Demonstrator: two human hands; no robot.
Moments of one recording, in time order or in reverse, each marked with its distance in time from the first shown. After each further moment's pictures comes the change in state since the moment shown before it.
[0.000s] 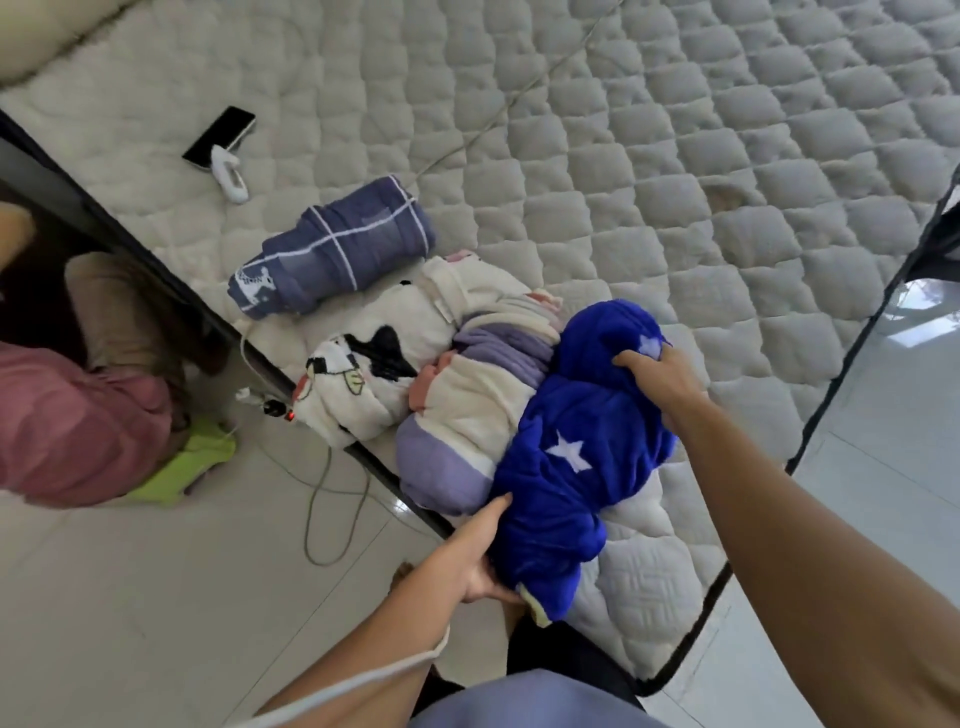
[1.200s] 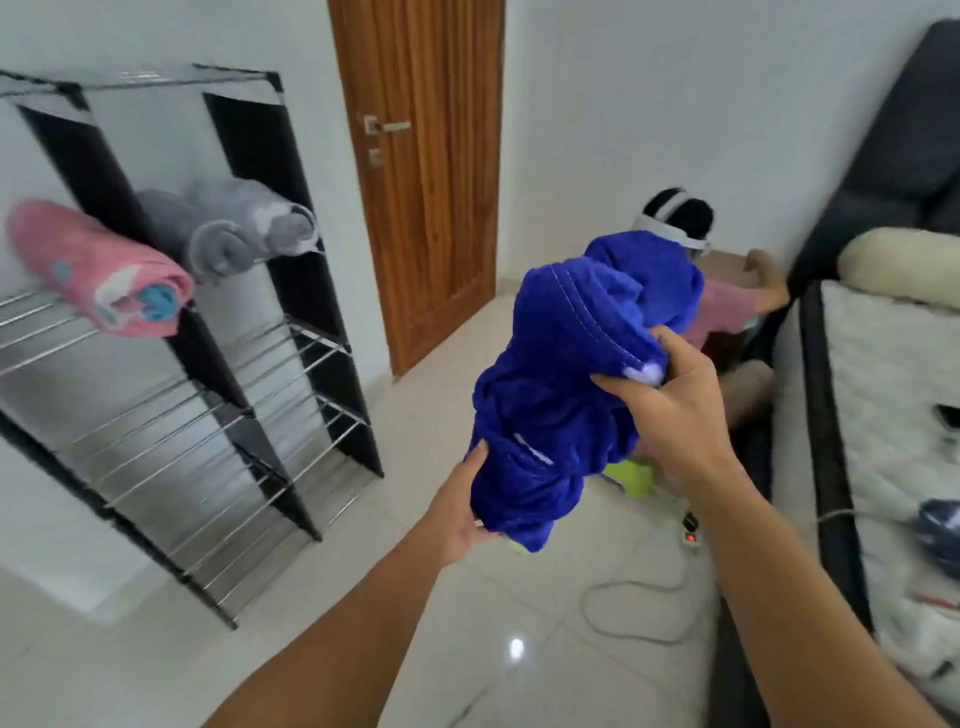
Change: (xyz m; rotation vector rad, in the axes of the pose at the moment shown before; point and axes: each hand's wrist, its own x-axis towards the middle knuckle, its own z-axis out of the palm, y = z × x) left_hand -0.238 -0.390 -0.344 -1.228 0.442 1.144; right_hand -0.618 0.019 0.284 -0.077 -1.315 -1.301
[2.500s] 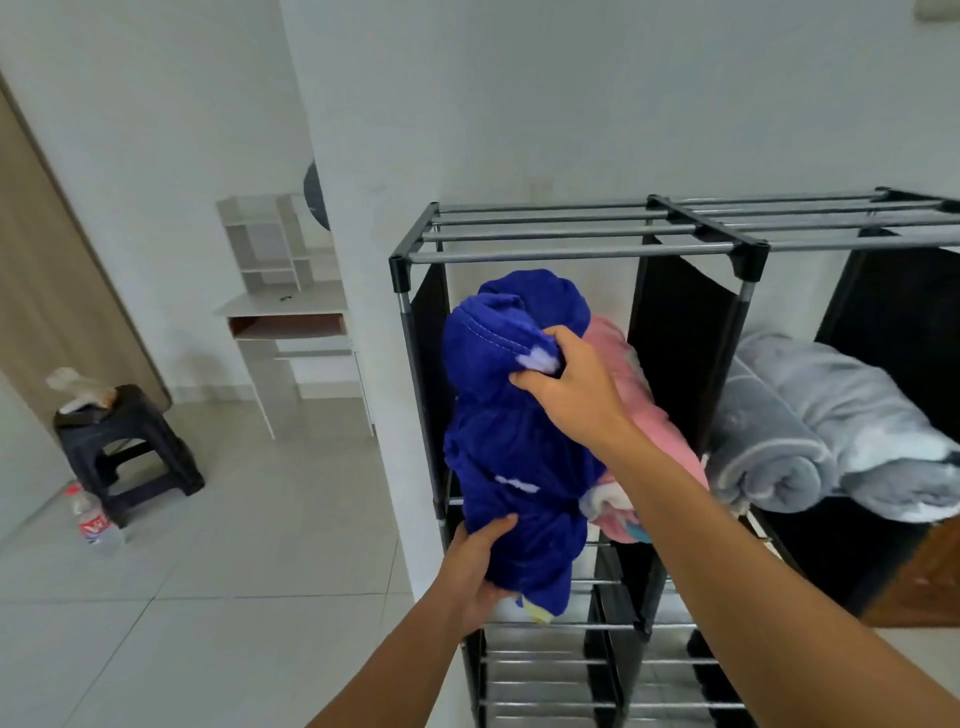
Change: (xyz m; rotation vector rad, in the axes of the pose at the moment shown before) left_hand -0.026 0.291 -0.461 -0.631 0.780 0.590; right_hand 0.173 -0.131 0.705 0.275 -1.104 -0.366
